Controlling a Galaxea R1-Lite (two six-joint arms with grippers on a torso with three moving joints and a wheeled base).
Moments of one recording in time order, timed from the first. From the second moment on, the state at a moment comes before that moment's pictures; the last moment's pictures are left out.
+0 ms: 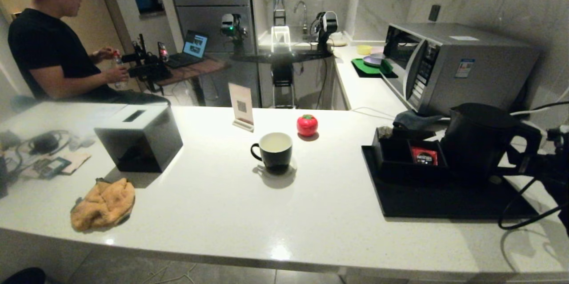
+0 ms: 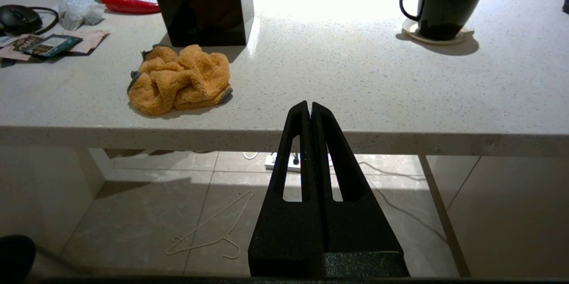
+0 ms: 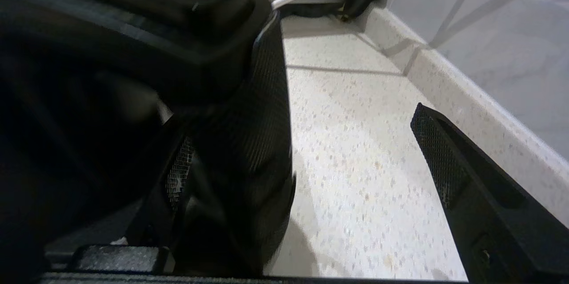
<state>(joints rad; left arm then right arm) 0.00 0.00 0.00 0.01 -0.01 0.02 -0.43 2.15 -0.61 -1.52 -0.01 -0.12</state>
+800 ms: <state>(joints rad) 0.00 0.00 0.00 0.01 -0.01 0.02 -0.41 2.21 -0.73 -1.52 -0.11 -0.11</state>
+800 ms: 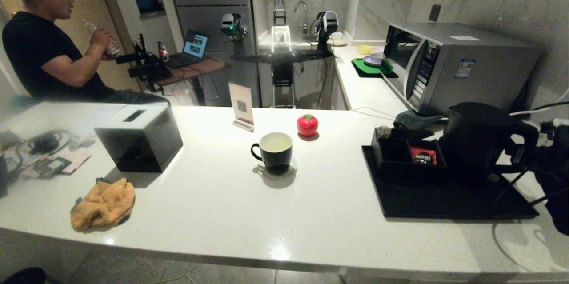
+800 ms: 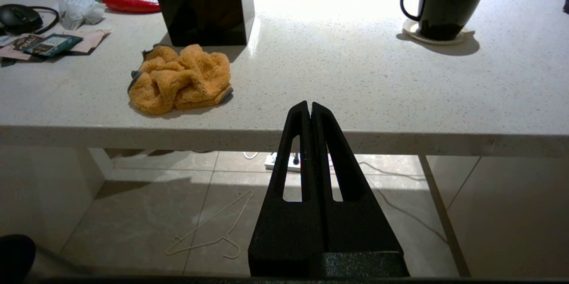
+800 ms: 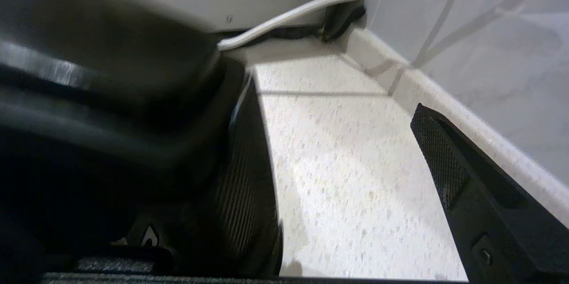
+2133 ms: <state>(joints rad) 0.00 0.00 0.00 0.01 -0.01 0.02 -0.40 2.21 -0.77 -1.52 -0.11 -0.11</state>
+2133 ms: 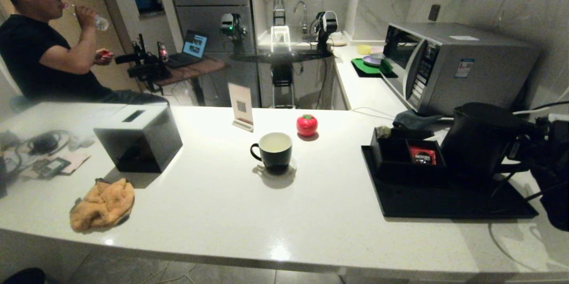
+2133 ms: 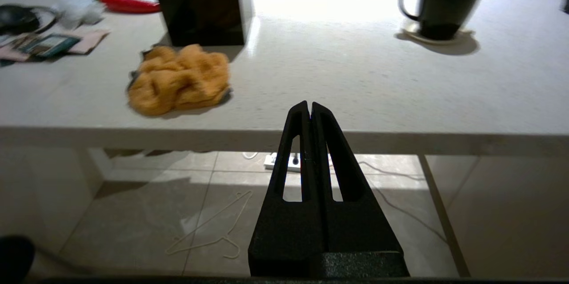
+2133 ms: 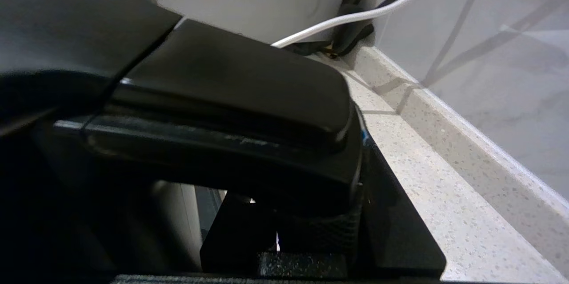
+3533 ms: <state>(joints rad) 0.00 0.00 0.00 0.01 -0.01 0.02 -0.39 2.11 -0.72 -1.52 -0.11 -0.03</state>
